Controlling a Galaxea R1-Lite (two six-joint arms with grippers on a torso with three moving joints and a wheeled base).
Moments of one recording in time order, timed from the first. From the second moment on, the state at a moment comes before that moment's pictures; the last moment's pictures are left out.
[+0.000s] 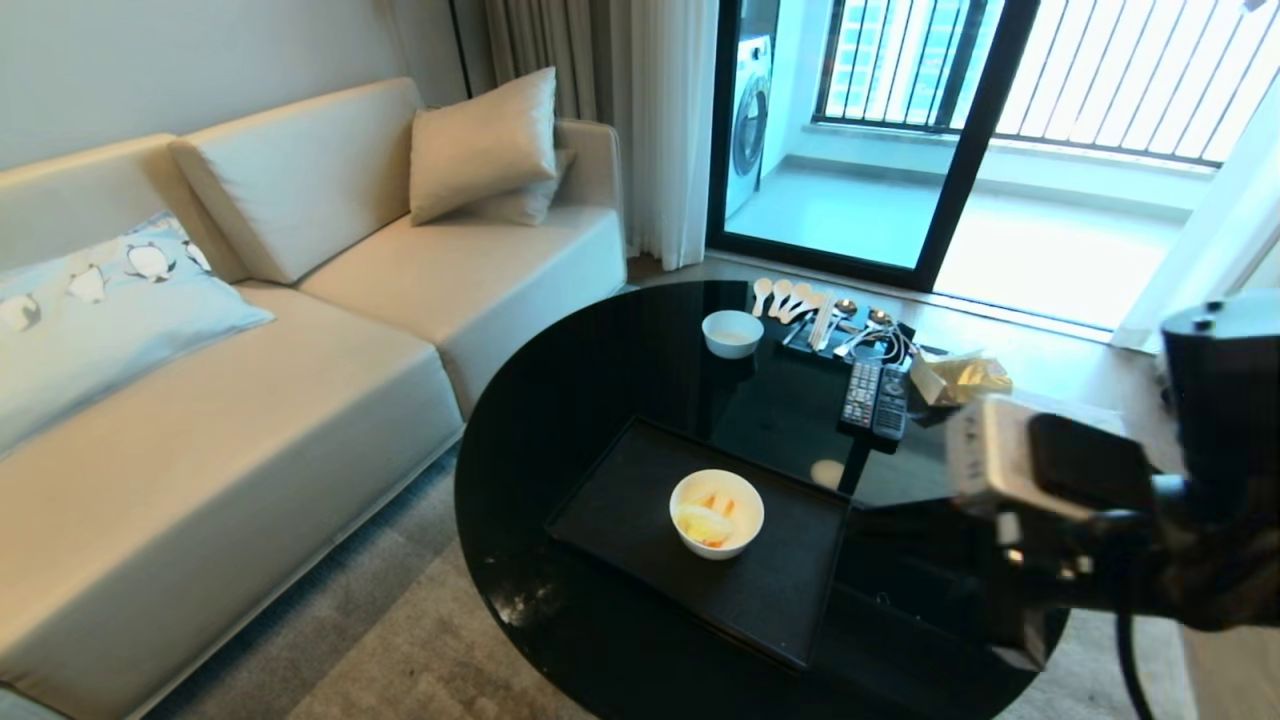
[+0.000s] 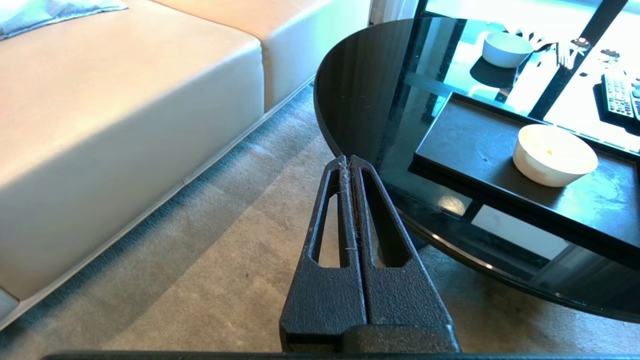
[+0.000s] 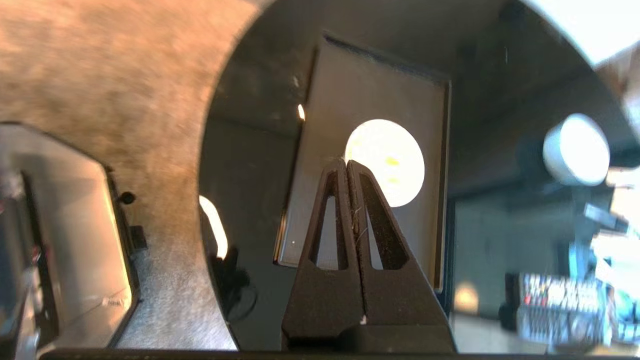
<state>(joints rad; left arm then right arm) 0.00 0.00 0.00 -0.01 0.01 -0.10 0.67 1.39 -0.79 -0.12 0.24 -0.66</state>
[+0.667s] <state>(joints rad) 0.00 0.00 0.00 -0.01 0.01 -0.10 0.81 1.91 -1.26 -0.05 -0.27 -0.11</state>
